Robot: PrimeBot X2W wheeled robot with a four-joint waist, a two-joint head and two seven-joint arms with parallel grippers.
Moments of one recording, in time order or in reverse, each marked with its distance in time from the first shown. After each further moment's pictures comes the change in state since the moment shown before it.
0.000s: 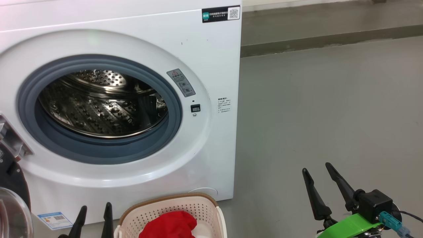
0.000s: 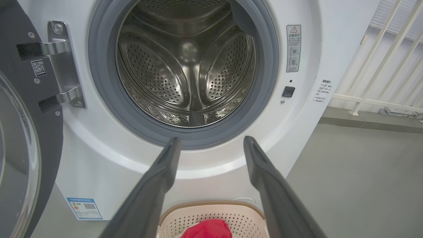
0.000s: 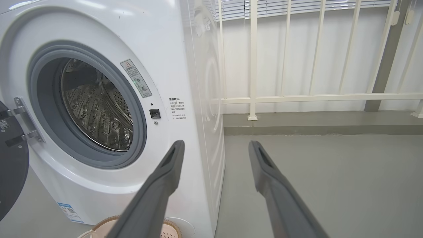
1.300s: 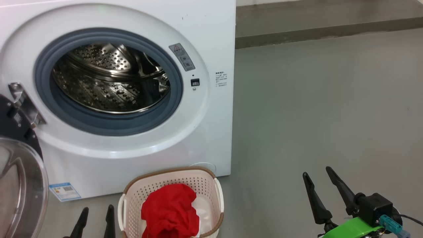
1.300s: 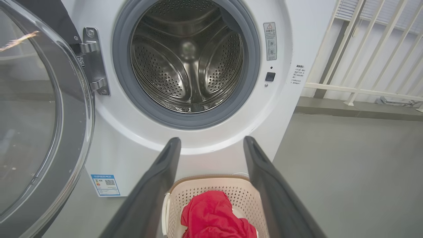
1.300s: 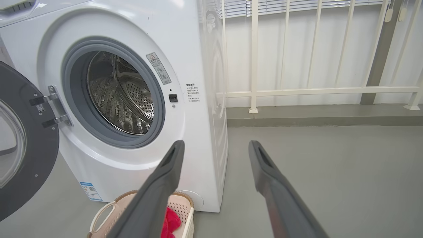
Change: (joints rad) left arm 0.017 0.000 -0.004 -0.021 0.044 0.001 0.000; right arm 0.018 -0.003 -0.001 0.002 0.002 0.000 0.000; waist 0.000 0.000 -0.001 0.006
